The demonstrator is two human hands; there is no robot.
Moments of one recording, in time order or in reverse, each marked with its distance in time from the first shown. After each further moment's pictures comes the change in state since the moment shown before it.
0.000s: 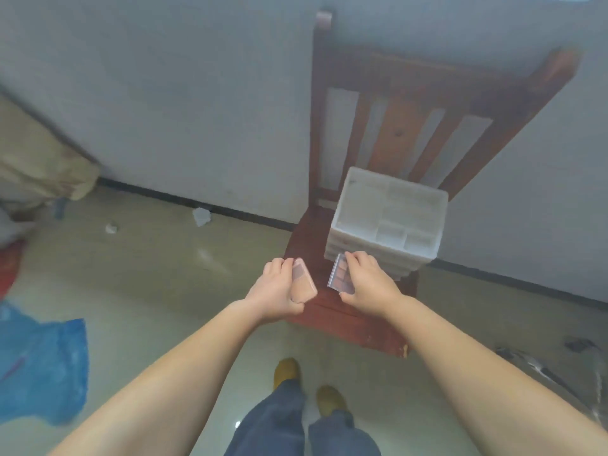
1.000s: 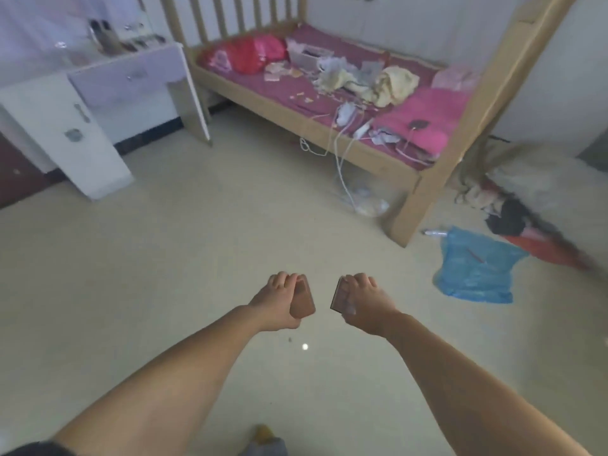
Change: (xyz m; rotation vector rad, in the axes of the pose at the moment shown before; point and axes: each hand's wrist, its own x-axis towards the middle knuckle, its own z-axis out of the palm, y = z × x) left_hand -0.727 0.076 0.346 -0.723 0.844 -1.599; right_hand -0.485 -0.392 0.311 -0.890 -0.476 -1.713
